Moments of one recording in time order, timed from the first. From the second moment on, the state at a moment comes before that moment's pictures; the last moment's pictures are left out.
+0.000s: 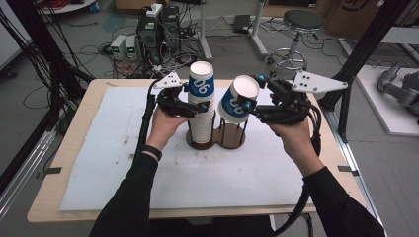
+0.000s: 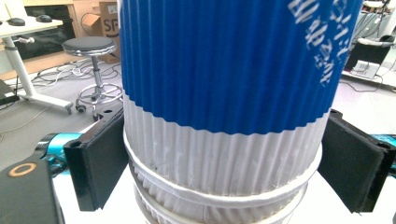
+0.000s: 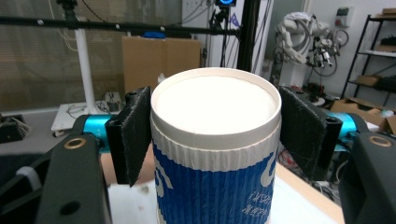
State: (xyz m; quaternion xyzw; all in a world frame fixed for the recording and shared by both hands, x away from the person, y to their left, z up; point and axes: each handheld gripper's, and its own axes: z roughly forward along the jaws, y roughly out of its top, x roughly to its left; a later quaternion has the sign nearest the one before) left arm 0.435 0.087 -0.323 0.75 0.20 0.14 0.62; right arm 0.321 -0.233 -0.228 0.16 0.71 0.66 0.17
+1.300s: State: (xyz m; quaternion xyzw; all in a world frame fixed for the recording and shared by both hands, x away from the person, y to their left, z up) left arm 0.432 0.088 -0.320 0.75 0.21 0.14 0.62; right arm 0.302 -0.239 -0.331 0.19 0.74 0.63 0.13
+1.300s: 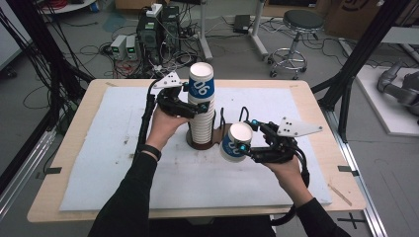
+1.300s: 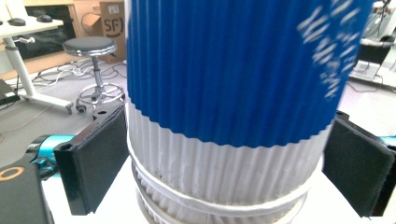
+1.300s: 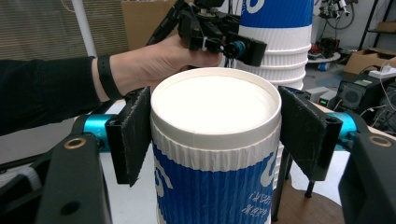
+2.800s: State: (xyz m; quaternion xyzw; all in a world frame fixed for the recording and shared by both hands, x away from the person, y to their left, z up) left arm 0.337 0.149 -0.338 0.74 0.19 0.15 0.63; right arm 0.300 -0.240 -0.338 0.19 0.75 0.62 0.12
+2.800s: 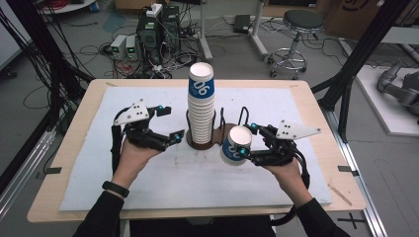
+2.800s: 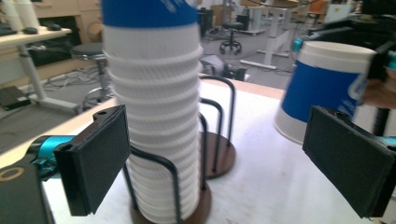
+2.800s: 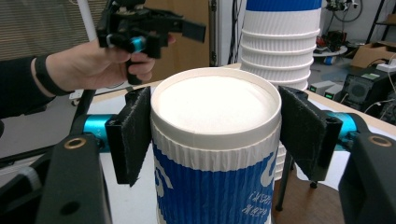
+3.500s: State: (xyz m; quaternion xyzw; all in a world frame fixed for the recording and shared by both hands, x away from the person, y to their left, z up) left arm 0.305 0.147 -0.388 0.74 0.19 0.14 0.63; right arm 0.305 -0.239 -0.349 0.20 0.76 0.61 0.11
